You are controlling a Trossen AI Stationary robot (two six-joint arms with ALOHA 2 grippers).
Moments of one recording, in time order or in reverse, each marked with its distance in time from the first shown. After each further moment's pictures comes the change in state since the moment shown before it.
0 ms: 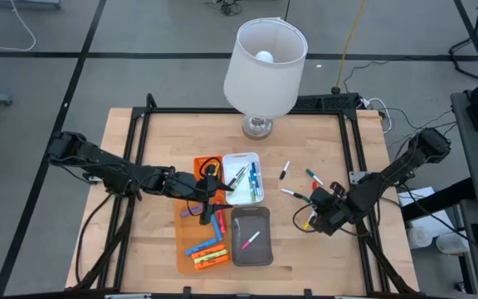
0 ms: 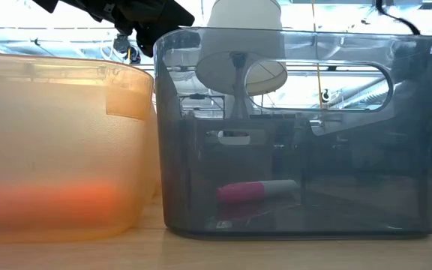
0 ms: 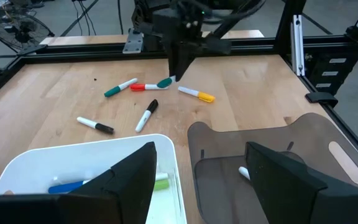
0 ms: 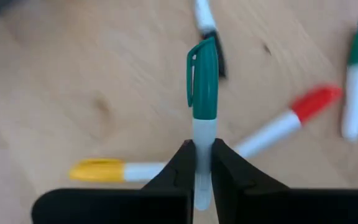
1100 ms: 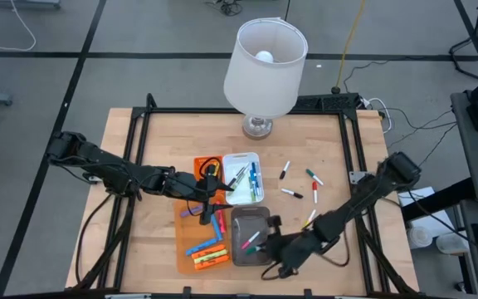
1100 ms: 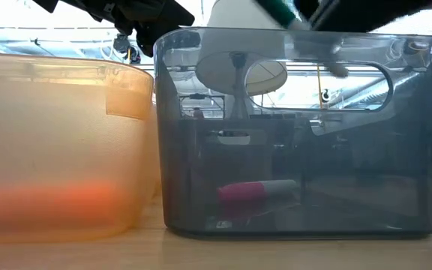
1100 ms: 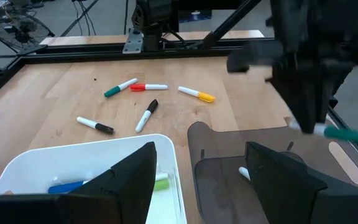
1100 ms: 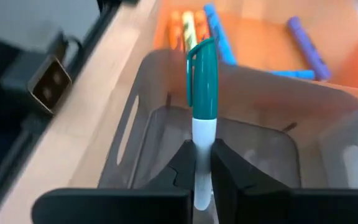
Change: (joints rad) left arm 0.000 0.000 0.000 0.001 0.000 0.000; right arm 0.000 0.528 0.520 0.630 -0.038 -0.992
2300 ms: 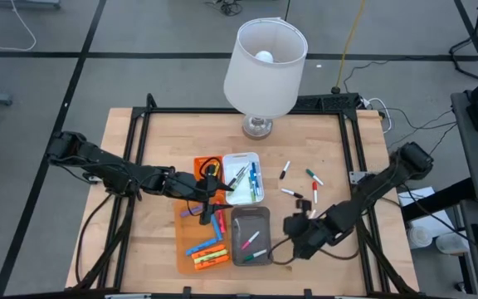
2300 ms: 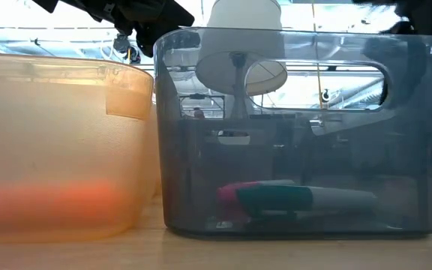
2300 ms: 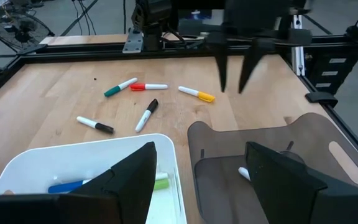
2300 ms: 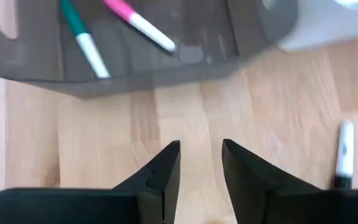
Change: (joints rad) left arm 0.000 0.000 0.000 -0.002 0.000 -0.002; right arm 0.009 -0.186 -0.079 -0.525 -0.022 0.506
